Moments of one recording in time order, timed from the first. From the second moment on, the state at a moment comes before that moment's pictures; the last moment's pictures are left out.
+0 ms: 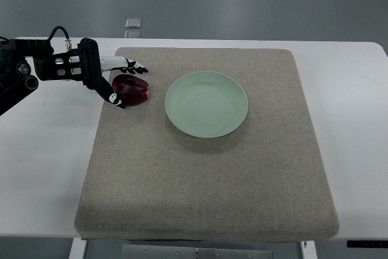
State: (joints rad) left arm -0.93 0.60 -0.51 -0.99 1.49 -0.44 -0.18; right arm -0.01 0.00 -0.02 0.12 0.01 0.08 -0.04
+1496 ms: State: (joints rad) left arm -1.09 0.37 -0.37 -1.00 1.38 -0.33 -0.25; right arm -0.01 0.00 -0.02 0.12 0.01 0.08 -0.04
